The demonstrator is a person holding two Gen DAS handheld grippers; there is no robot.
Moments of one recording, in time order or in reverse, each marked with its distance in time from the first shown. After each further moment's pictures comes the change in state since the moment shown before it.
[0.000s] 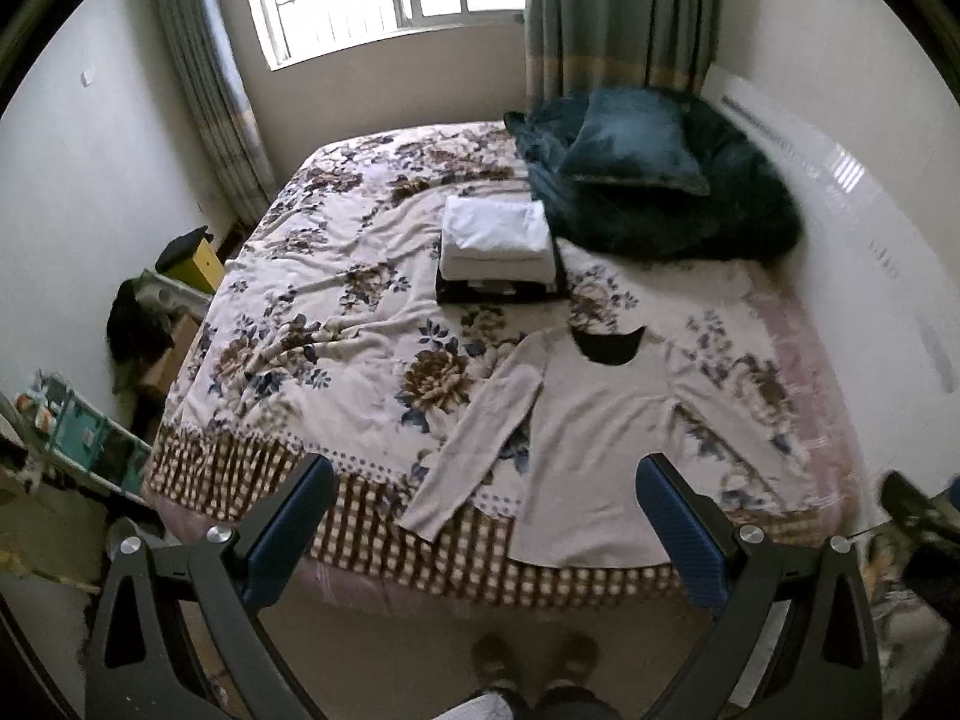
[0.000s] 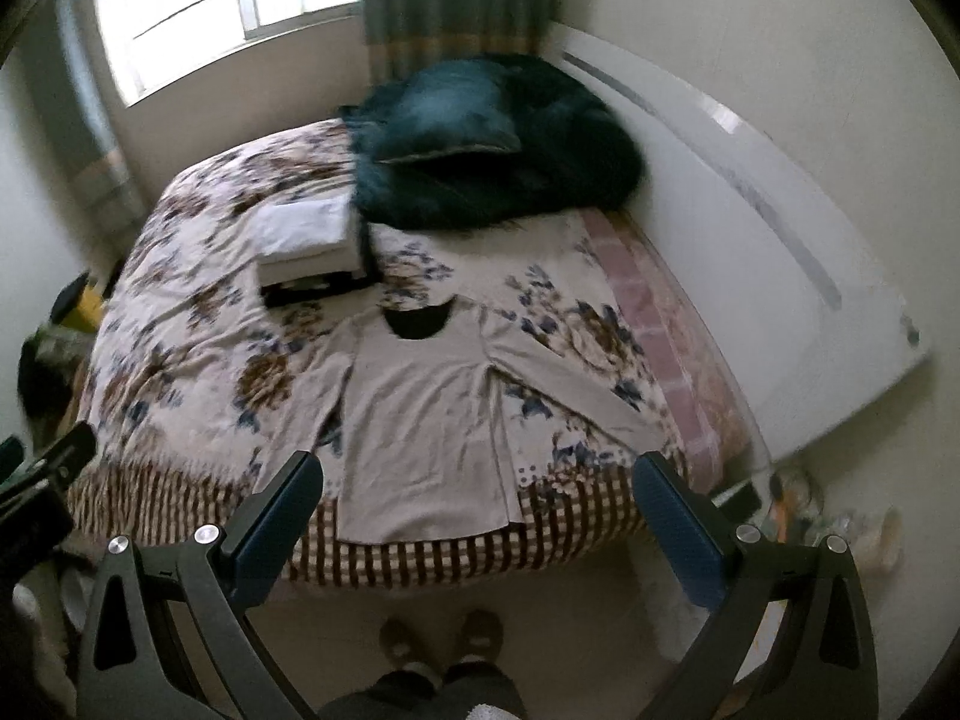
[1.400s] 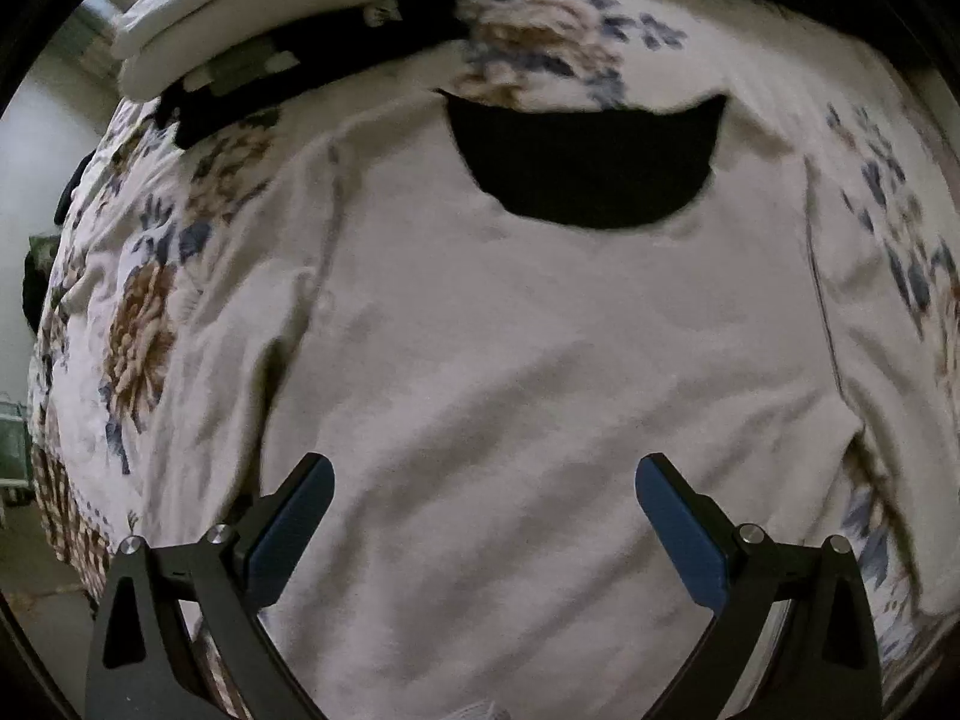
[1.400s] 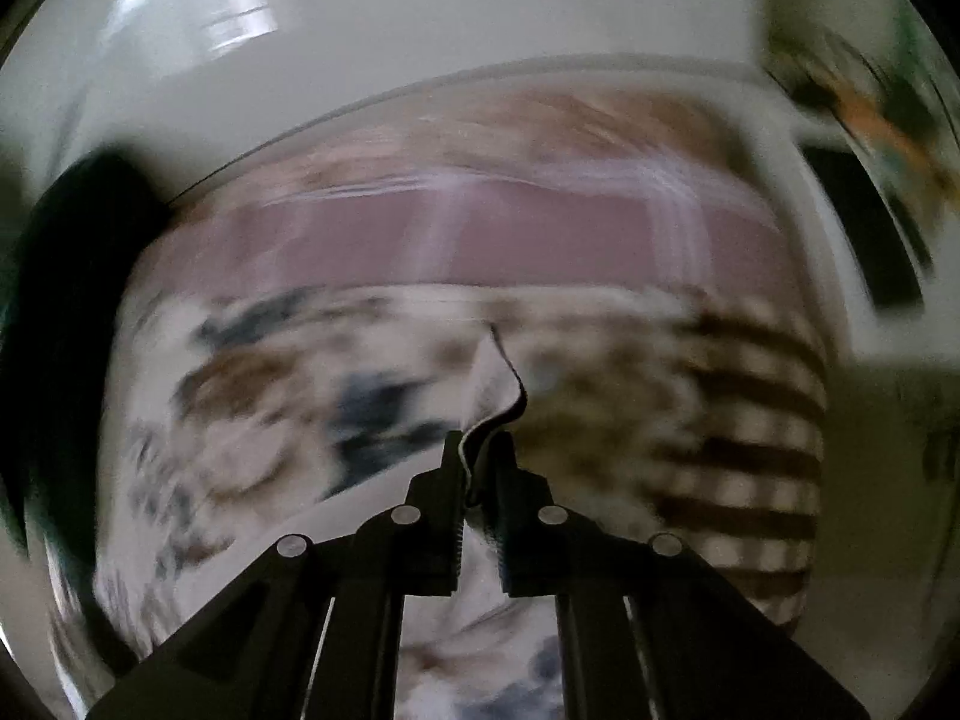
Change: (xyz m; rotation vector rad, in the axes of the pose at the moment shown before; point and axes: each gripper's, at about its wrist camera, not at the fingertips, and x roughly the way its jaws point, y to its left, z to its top) left arm 0.521 -0.195 0.011 0.049 0.412 0.057; right arm 0.575 -0.346 -0.080 1.108 0.046 -0.199
